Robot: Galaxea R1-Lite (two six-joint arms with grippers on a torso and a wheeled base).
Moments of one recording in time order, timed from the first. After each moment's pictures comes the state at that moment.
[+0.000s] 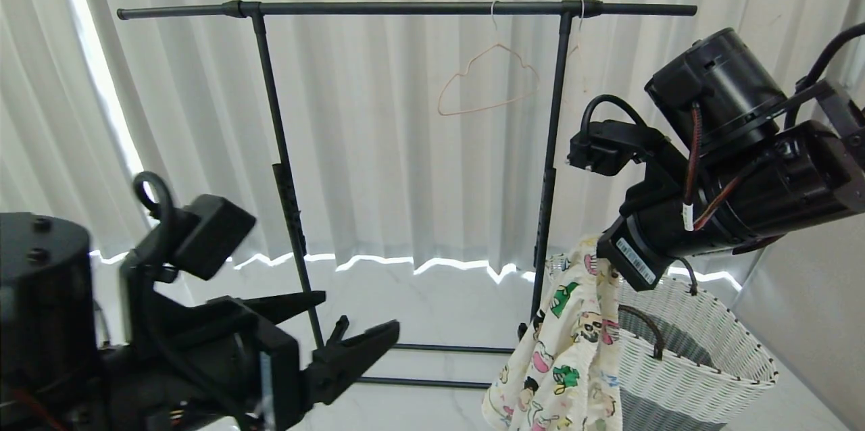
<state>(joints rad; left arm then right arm) -0.75 1.25 -0.58 -0.28 0.02 -0.25 0.76 1.69 -1.54 0.68 -0.11 -0.14</state>
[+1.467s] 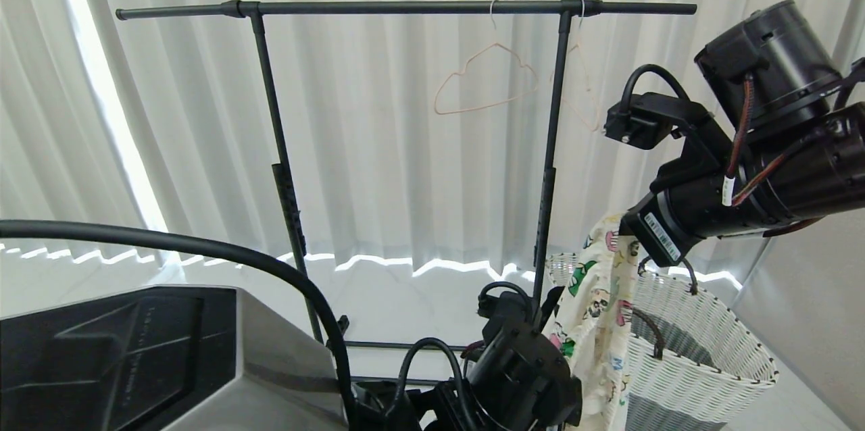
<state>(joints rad) -1.02 2.12 -0.92 -0.56 0.29 -0.40 0.69 1.63 -1.51 0.63 -0.10 -0.13</state>
